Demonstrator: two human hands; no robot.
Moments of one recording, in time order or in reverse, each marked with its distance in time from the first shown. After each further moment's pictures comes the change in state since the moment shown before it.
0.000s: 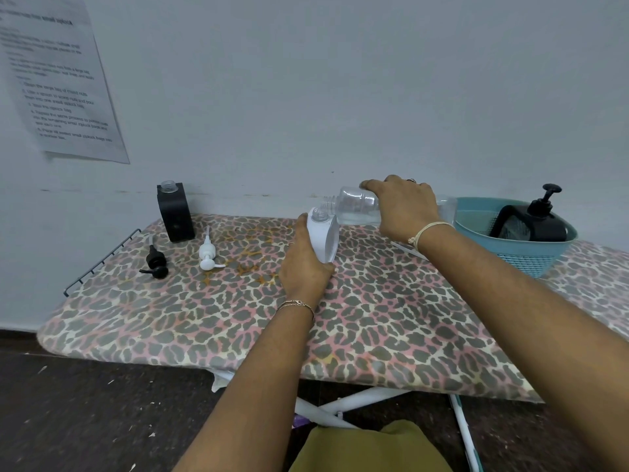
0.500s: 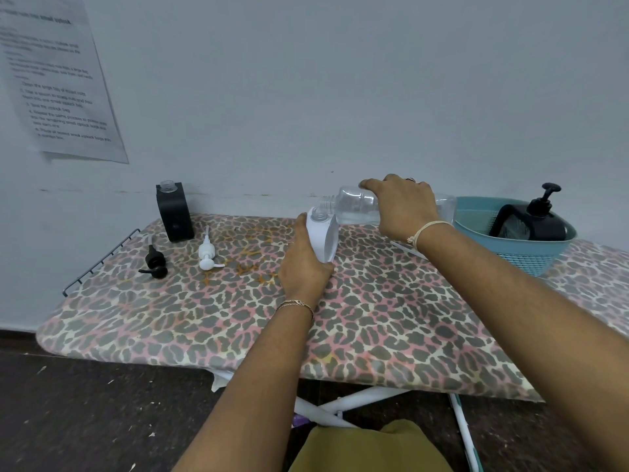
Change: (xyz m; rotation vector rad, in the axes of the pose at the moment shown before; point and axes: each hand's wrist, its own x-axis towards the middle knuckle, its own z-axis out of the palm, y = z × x) left_hand 0.000 0.000 0.000 -0.014 0.005 0.005; right_hand 0.001 0.000 0.000 -0.014 -0.003 0.003
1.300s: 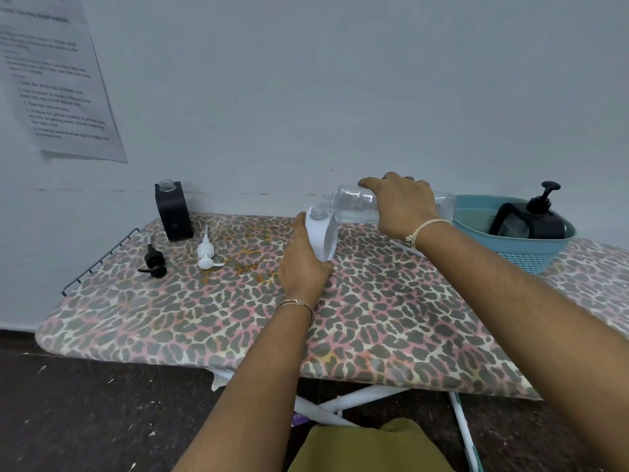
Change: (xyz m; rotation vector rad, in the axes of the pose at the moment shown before) left_hand 0.001 -0.001 0.002 0.004 0.007 -0.006; right_hand 0.000 -0.001 -0.001 -0.002 -0.014 0.001
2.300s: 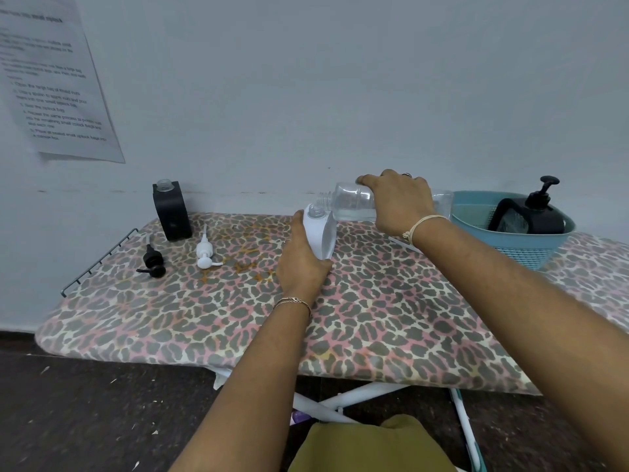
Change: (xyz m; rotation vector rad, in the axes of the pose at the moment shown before) left_hand -0.002 0.002 -0.004 -0.012 -0.011 0.031; right_hand -0.001 0.000 -0.001 0.011 0.001 0.001
